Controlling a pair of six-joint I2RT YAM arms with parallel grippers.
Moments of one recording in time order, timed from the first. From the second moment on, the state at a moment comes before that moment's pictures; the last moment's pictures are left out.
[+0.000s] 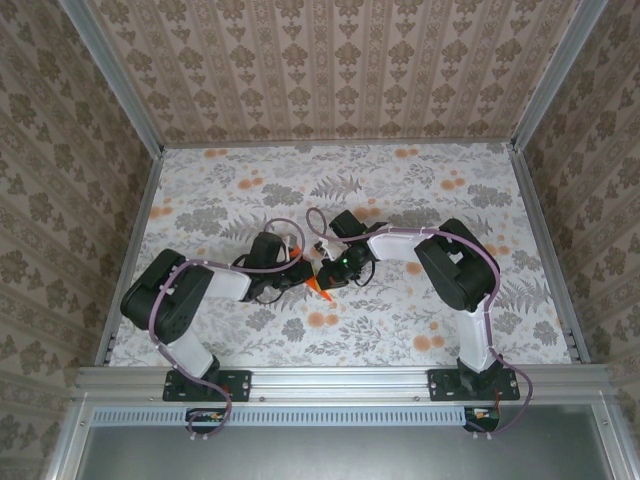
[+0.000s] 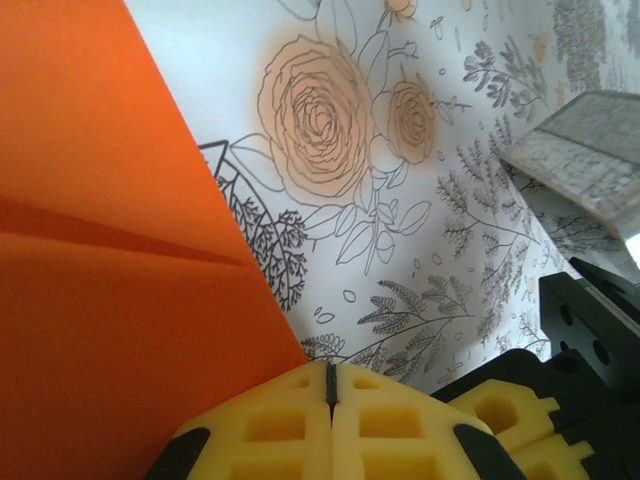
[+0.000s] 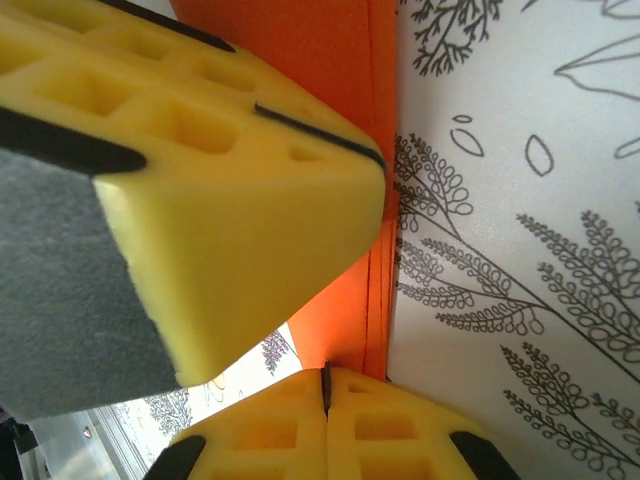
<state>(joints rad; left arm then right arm) -0.57 1.67 0.53 0.40 0.44 -0.82 0.64 2.03 1.21 -0.42 -0.65 0.32</state>
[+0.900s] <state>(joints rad) -0.18 1.66 0.58 0.23 0.55 -0.64 0.62 2.03 1.20 -0.41 -0.68 0.37</state>
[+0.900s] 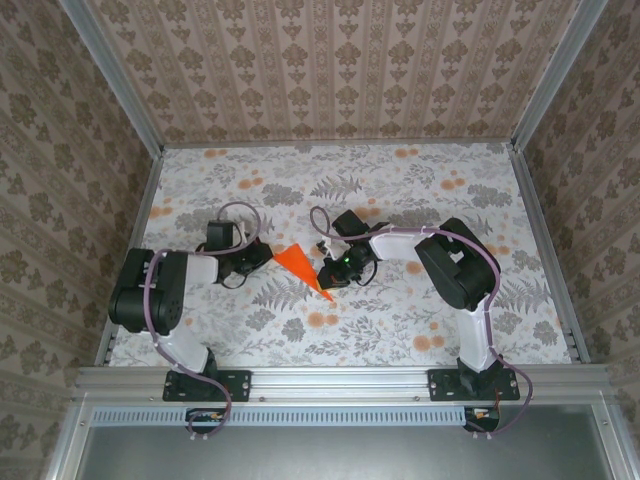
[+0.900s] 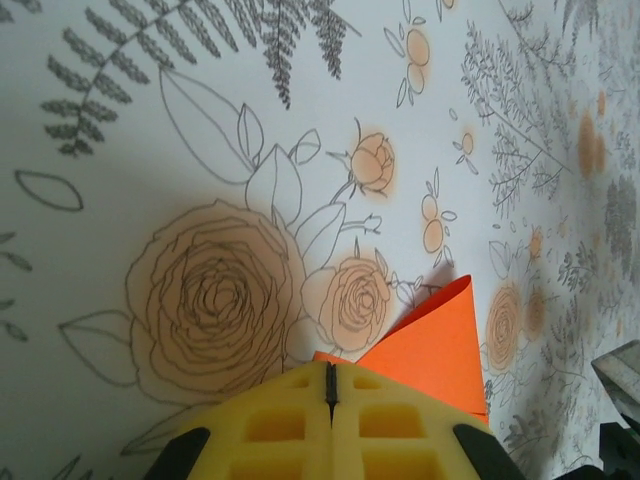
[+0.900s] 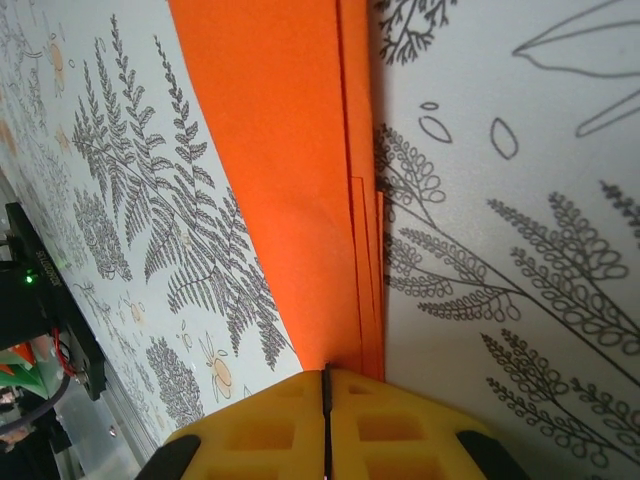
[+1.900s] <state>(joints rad) -0.50 1.59 0.50 0.29 0.46 -0.74 0.66 2.02 1.24 -0.42 -0.66 0.45</state>
